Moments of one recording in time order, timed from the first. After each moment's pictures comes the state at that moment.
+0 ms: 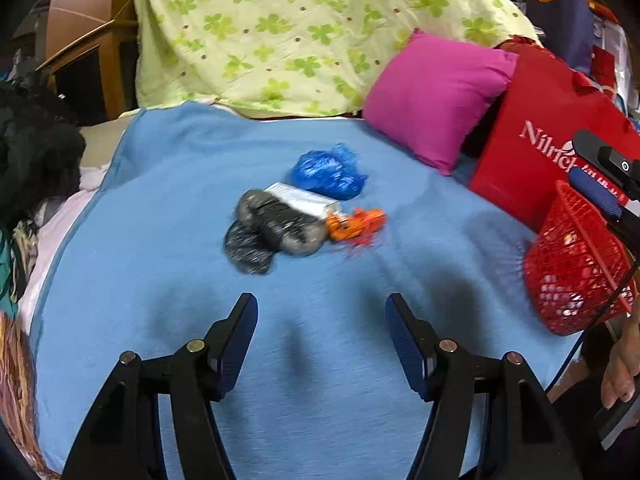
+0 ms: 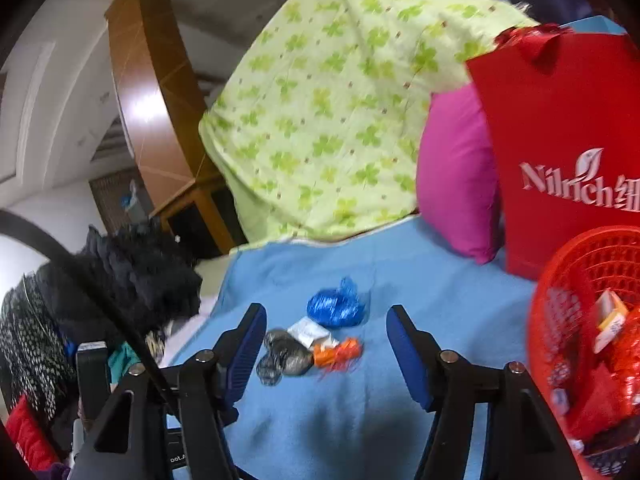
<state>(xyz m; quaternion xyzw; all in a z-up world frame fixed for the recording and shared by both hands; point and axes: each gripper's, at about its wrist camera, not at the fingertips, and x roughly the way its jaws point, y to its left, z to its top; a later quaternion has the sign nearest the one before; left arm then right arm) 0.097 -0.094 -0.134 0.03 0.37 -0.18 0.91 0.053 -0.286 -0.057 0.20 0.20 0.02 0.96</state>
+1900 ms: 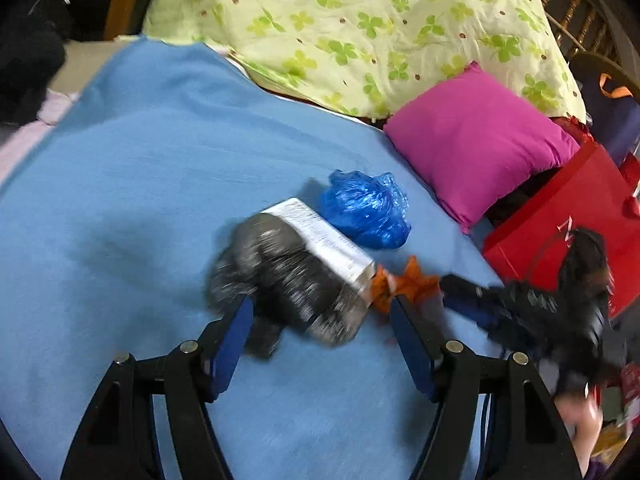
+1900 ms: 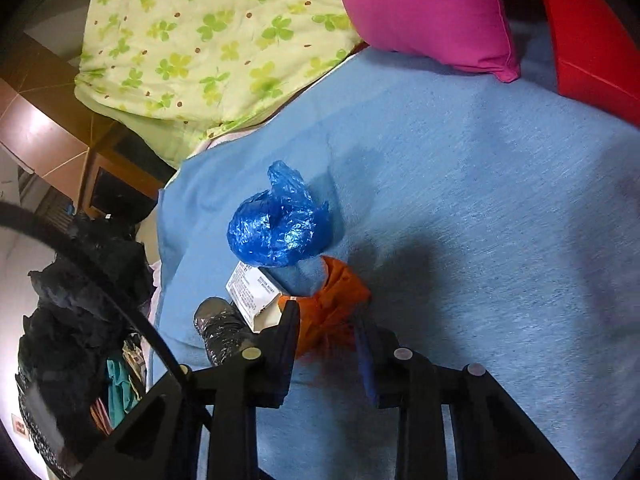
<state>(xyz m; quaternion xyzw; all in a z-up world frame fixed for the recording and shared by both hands) 0.239 -0.079 -0.169 -0.13 0.42 -0.22 0.87 0.229 -0.303 -0.180 0.36 0.42 -0.02 0.83</state>
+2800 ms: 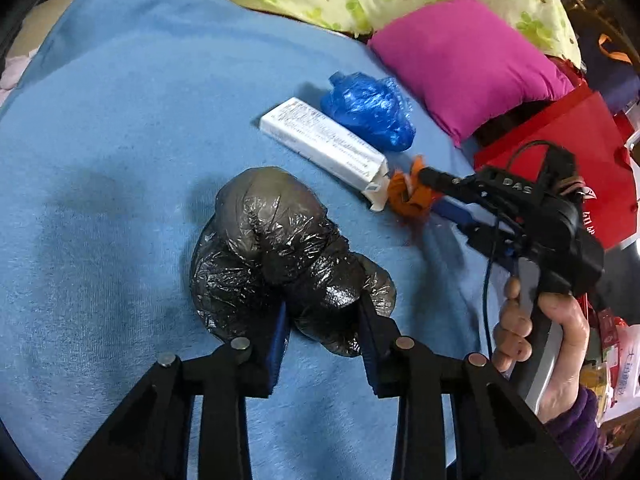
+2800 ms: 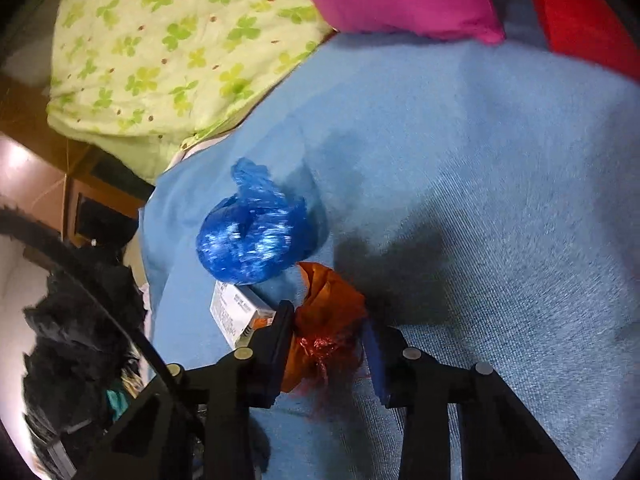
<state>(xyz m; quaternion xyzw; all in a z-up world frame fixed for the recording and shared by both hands) 0.235 -0.053 -0.193 -0.08 0.54 -0.28 0.79 0.251 -0.297 -0.203 0.40 0.42 -0.06 0.81</state>
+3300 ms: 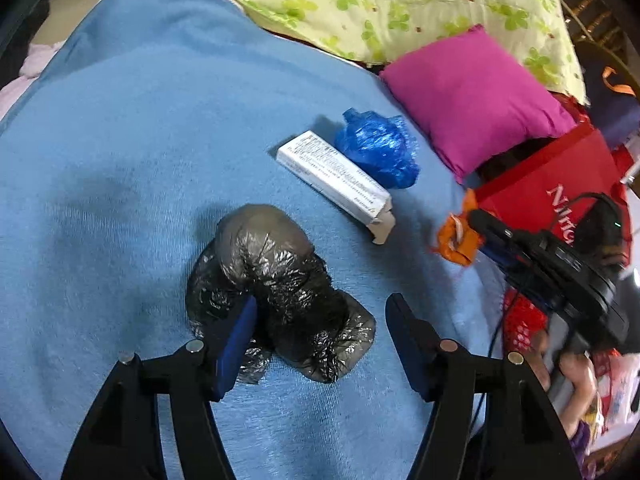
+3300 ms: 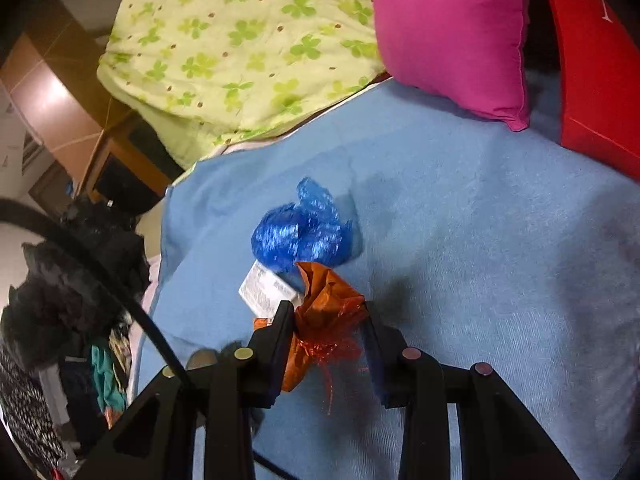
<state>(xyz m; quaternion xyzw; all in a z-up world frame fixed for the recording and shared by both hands) 0.234 -0.052 -0.187 -0.12 0.51 -0.25 0.81 0.219 -0.281 -0.152 0.30 0.40 -0.03 0.87</state>
